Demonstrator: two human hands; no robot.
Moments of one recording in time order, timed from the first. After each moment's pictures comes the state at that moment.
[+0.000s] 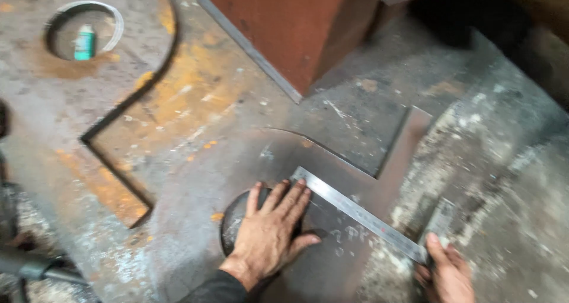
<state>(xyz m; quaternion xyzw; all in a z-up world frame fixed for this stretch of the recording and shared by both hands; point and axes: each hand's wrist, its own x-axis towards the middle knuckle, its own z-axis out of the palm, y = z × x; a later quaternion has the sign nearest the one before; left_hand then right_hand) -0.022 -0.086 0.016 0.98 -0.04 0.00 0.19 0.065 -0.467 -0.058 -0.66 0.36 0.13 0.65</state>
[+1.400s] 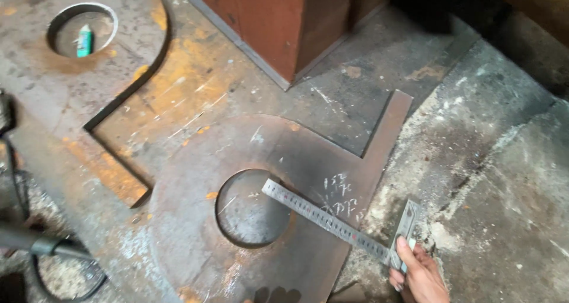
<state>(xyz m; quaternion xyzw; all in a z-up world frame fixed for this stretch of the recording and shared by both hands) -0.184 -0.169 -0.053 0.98 -0.11 0.03 0.16 0.010 -0.462 -0.040 -0.62 0.36 0.29 0.63</state>
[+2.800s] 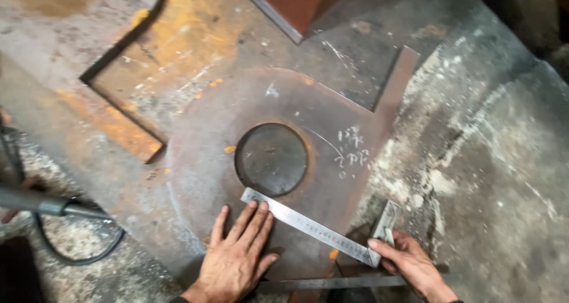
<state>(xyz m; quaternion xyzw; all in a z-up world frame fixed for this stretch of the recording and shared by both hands) -0.215 -0.078 0.012 0.97 -0.08 0.02 0.23 -0.077 -0.459 -0.005 -0.75 0.22 0.44 0.45</state>
